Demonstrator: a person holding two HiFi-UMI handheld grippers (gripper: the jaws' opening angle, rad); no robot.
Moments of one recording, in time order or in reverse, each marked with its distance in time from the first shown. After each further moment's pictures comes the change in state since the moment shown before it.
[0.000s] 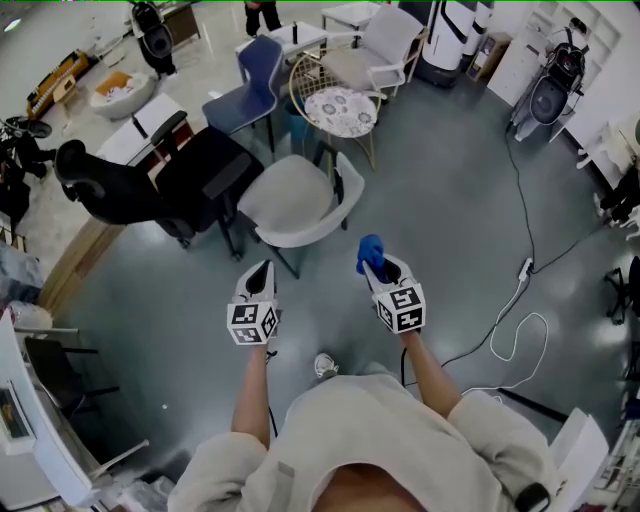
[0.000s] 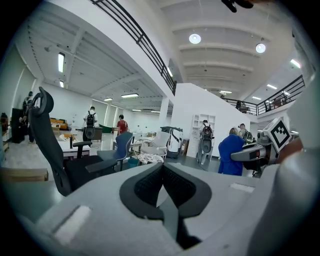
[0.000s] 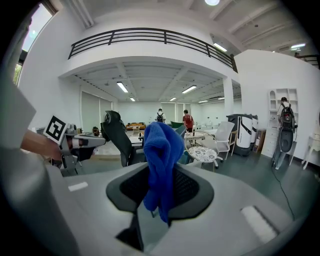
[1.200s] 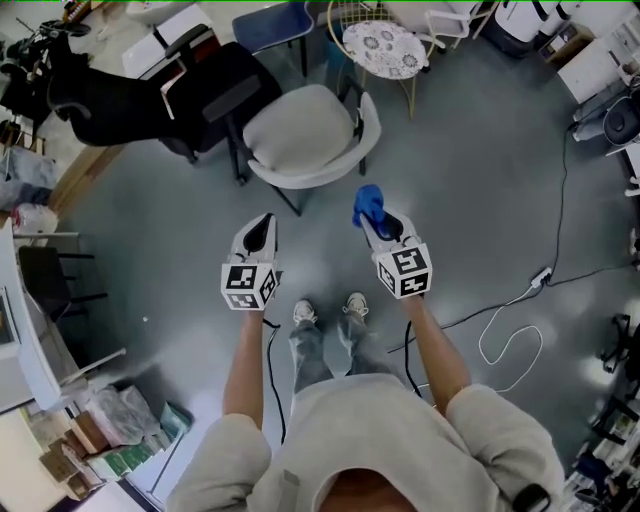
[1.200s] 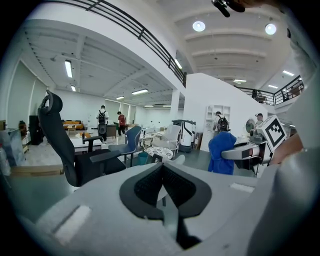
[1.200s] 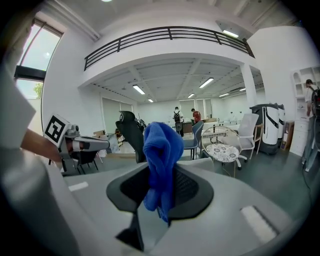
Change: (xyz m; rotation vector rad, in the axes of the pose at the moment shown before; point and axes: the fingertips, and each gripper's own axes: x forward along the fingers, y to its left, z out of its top) left arm 0.043 -0.070 -0.030 0.002 0.062 0.193; right arm 0.042 -0.067 -0.026 -0.023 -0.002 0.287
